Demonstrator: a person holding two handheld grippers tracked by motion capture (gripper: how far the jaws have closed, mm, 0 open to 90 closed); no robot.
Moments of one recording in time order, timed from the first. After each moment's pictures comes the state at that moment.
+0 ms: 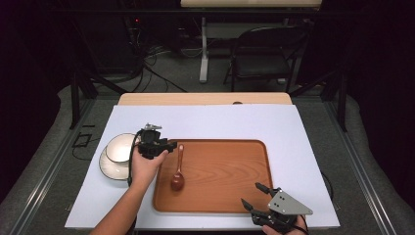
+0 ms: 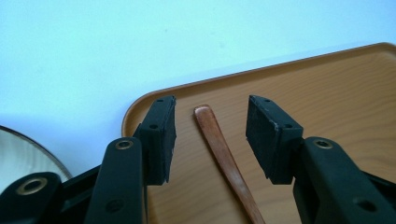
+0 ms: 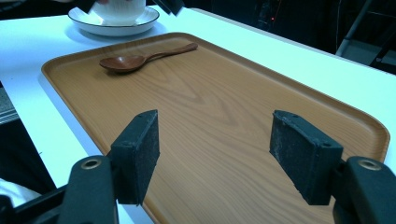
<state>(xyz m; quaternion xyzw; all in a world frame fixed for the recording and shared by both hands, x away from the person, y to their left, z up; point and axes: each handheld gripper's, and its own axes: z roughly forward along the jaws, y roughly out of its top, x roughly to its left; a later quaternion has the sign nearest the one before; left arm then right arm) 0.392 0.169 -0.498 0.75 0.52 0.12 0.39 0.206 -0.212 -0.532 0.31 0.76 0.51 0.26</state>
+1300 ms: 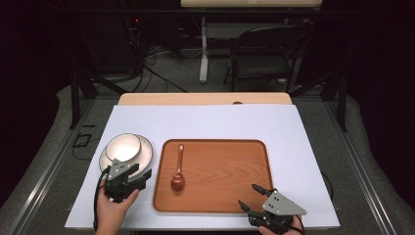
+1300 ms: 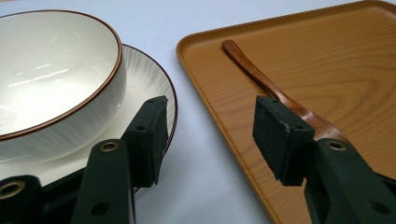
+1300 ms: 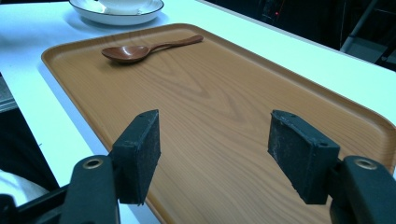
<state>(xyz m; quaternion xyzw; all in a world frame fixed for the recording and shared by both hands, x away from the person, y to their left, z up) 0.281 0.234 -0.523 0.74 0.48 0.22 0.41 0.206 -0.203 -0.536 0.30 0.77 0.49 0.26</state>
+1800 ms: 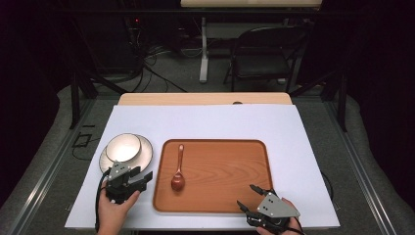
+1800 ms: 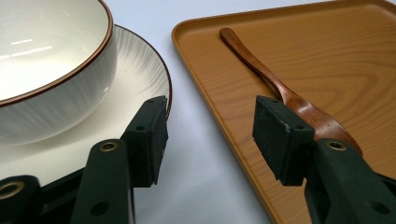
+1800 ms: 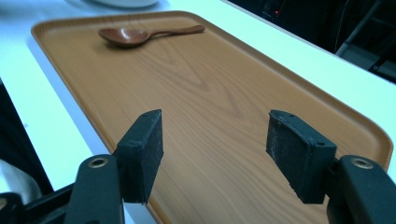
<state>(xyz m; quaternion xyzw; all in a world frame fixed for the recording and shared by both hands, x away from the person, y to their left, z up) 0.282 0.238 -0.532 0.74 0.50 0.19 0.42 0.206 -0.196 -0.539 0.27 0.80 0.46 0.29</state>
